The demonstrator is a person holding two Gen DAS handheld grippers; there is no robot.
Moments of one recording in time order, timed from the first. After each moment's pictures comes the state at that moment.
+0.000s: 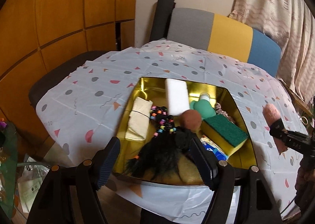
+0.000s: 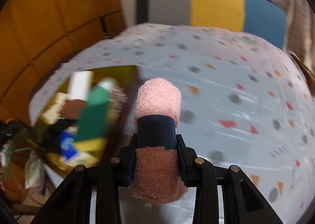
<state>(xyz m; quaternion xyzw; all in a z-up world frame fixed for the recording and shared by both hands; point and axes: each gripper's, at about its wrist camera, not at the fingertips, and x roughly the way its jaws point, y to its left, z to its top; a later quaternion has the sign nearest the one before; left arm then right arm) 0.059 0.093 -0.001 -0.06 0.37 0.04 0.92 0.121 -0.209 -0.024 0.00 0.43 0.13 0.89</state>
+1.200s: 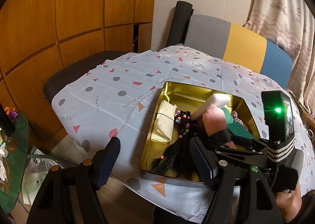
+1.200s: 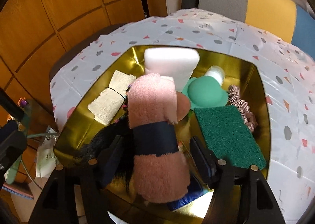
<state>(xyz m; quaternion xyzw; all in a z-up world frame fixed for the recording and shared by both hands) 0.042 0.129 0.006 -0.08 0.36 0.09 0.93 0.138 -0.022 -0.063 -0.03 0.47 0.21 0.86</state>
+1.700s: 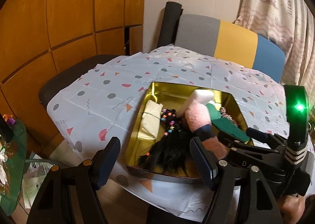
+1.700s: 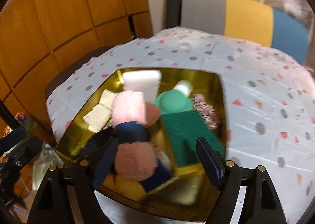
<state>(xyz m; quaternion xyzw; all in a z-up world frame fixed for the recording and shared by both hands) 0.034 0.098 0.014 -0.06 0.35 0.06 0.93 0.102 -0.069 -0.030 -0.01 0.40 0.16 0.90</state>
